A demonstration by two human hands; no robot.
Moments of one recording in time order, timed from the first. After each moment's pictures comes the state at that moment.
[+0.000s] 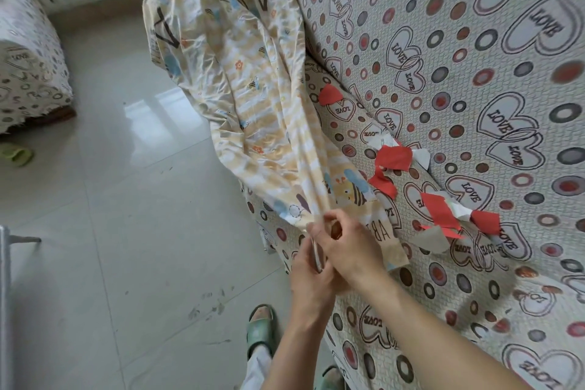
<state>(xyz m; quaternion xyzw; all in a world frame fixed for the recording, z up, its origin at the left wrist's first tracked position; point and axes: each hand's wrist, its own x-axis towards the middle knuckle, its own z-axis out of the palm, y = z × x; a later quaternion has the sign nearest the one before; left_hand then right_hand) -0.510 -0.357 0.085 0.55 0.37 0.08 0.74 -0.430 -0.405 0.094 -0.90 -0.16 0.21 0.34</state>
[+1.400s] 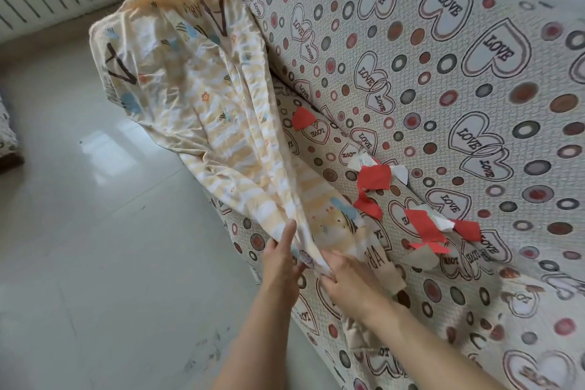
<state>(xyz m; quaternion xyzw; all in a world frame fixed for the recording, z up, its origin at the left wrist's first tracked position) -0.410 -0.257 0.084 0.35 0.50 -0.02 0.79 -0.396 -0.384 0.120 -0.90 -0.26 0.27 0.22</state>
